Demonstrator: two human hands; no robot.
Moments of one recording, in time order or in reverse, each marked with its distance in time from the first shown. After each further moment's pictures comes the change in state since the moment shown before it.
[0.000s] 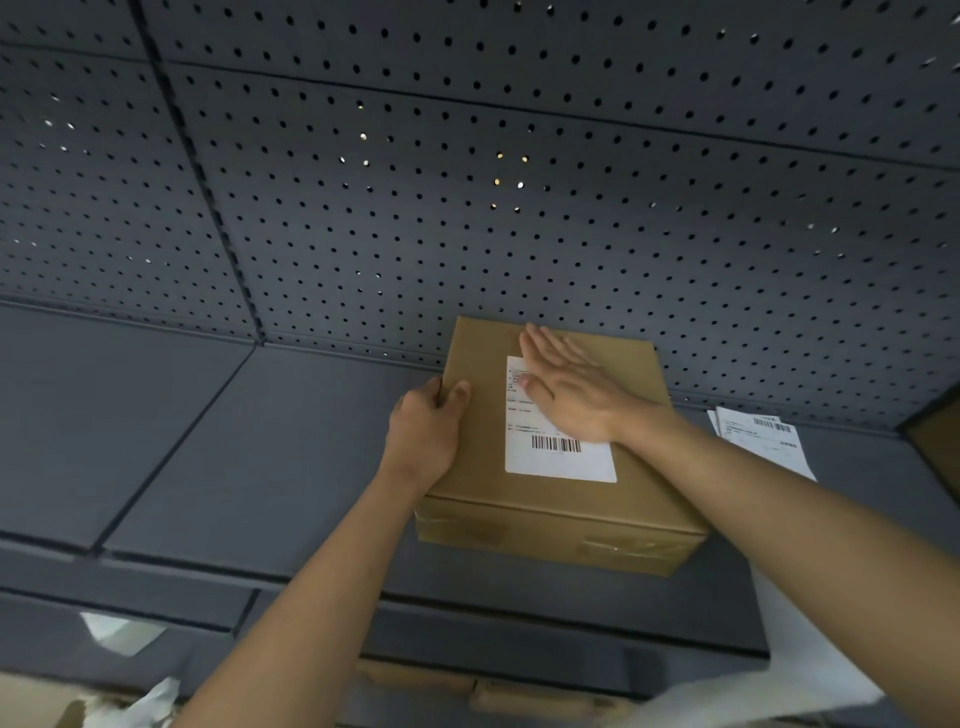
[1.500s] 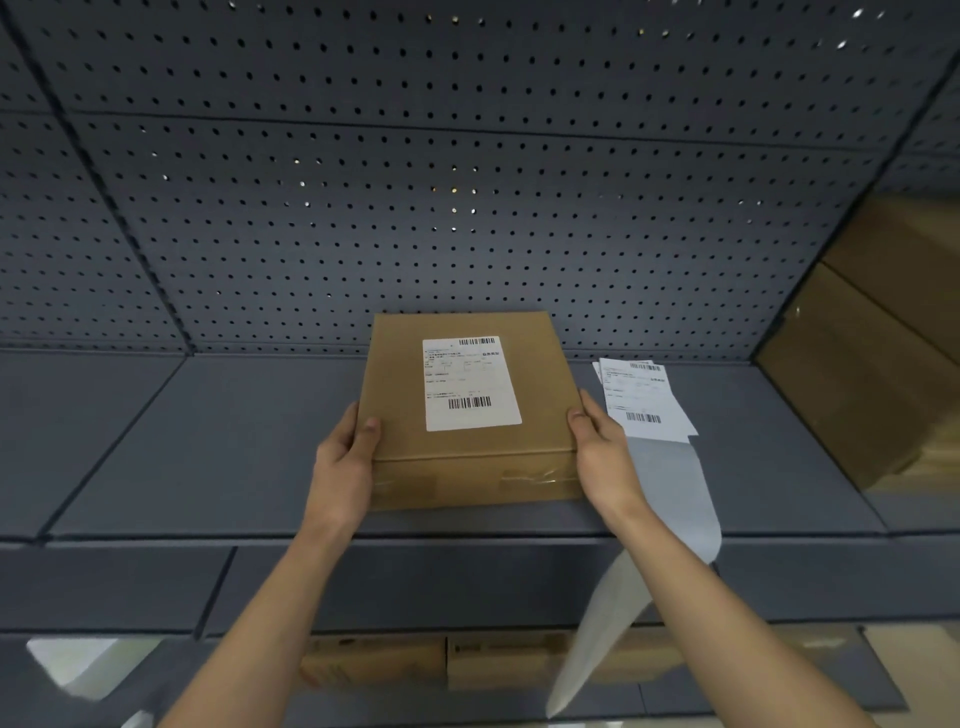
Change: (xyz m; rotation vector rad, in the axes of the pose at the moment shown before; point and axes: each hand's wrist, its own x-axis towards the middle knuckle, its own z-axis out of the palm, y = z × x) left_hand -0.107 -0.012 0.023 -0.295 -0.003 0.072; right_hand -0.177 0.012 0.062 1.320 0.631 0.570
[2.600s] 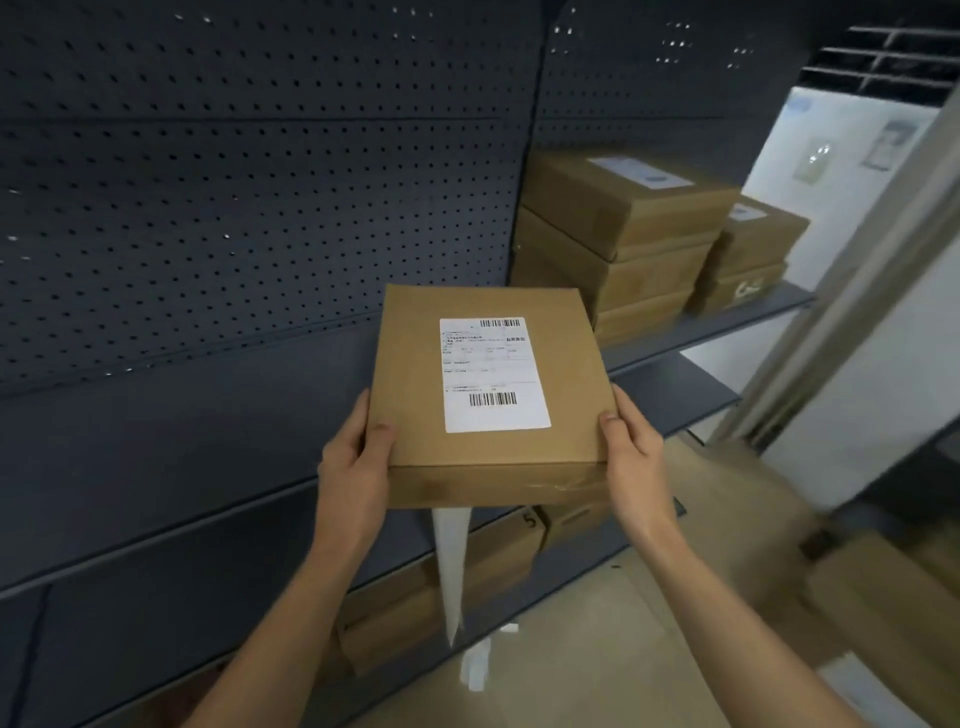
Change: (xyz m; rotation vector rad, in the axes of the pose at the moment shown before) left_hand -0.149 0.023 0.120 -0.126 -0.447 0.158; right_hand -0.209 0.019 -0.176 -0.017 0.532 -0.119
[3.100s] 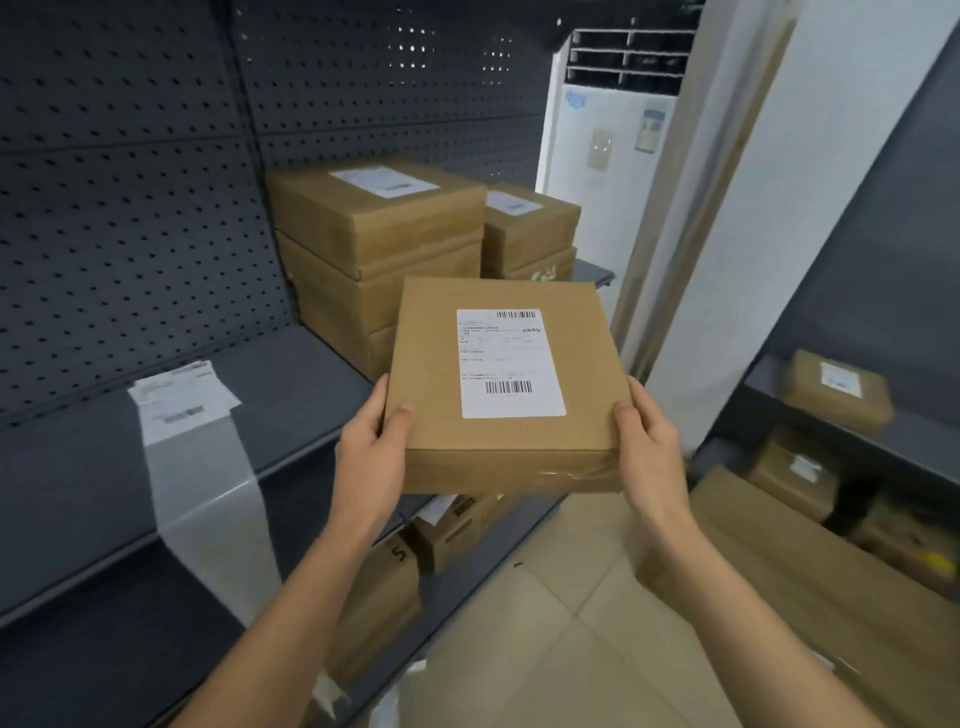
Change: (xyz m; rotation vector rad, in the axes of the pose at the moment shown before) left_hand -0.008 0.012 0.266 0.077 -0.320 0.047; right_hand 0.036 0.026 -0.246 -0.001 0.343 0.013
